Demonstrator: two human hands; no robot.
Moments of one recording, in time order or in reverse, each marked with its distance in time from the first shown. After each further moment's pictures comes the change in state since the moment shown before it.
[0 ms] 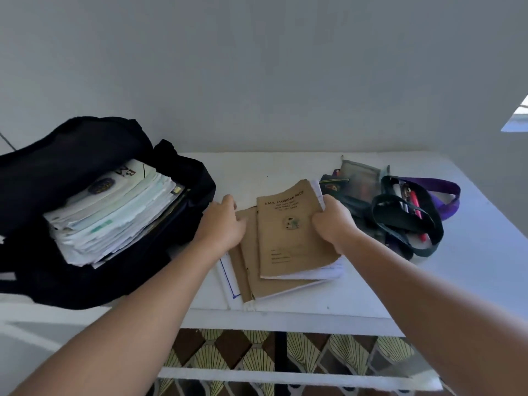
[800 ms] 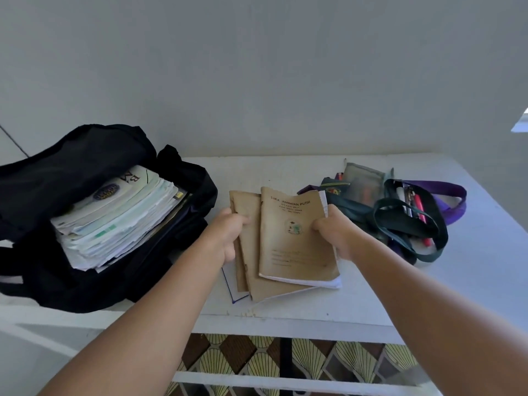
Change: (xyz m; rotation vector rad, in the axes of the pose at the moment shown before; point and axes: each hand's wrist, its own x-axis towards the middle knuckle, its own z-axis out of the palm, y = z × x) left_hand -0.007 0.031 -0.004 -1.083 -0.141 -0.491; right_hand 0.017 0.013 -0.002 0.218 -0.191 0.162
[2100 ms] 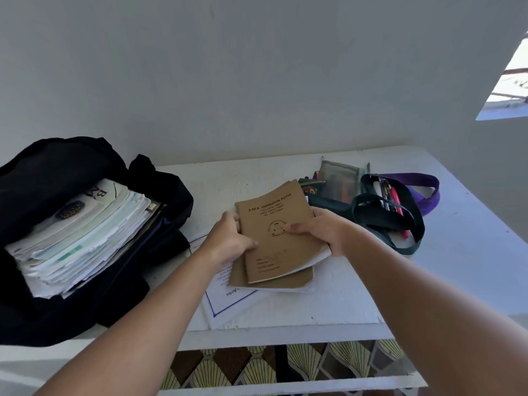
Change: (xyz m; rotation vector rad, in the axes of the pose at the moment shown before) left_hand 0.024 -0.021 0.024 0.618 -0.102 0.218; right_hand 0.005 0.004 -0.025 0.190 -0.223 0.018
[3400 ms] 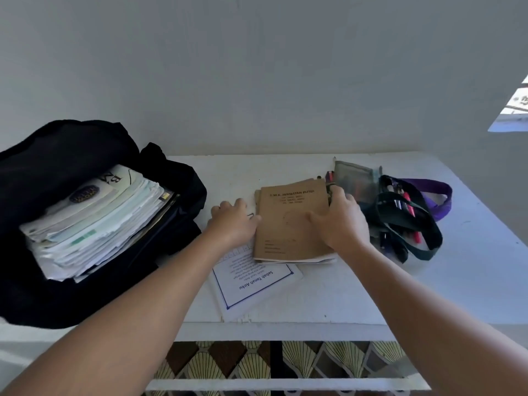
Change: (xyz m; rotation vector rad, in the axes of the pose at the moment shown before) left_hand 0.013 0.007 -0.025 0.670 0.064 0.086; right_hand -0.027 -0.011 0.030 -0.759 0.663 -0.262
